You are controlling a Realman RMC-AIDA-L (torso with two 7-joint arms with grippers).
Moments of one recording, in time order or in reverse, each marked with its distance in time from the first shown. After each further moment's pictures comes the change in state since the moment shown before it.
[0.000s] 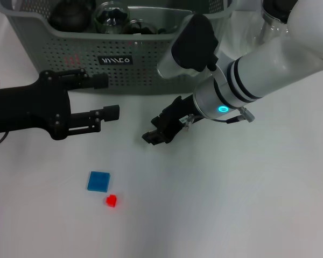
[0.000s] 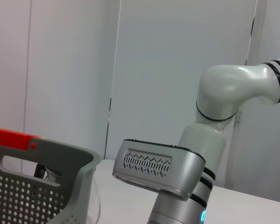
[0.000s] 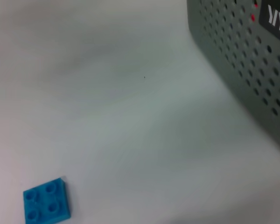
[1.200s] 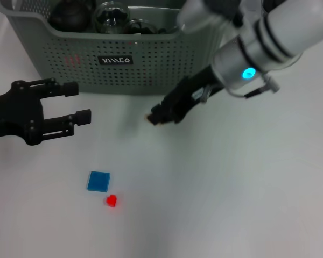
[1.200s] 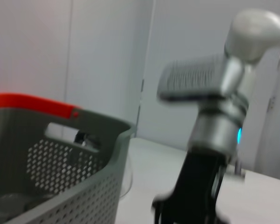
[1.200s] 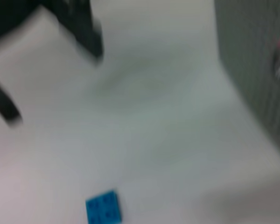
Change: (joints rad) left arm 0.027 0.023 -0.105 -0.001 0.088 -0.007 0.004; right arm -0.026 -0.071 0.266 -0.221 -0.152 -0.369 0.090
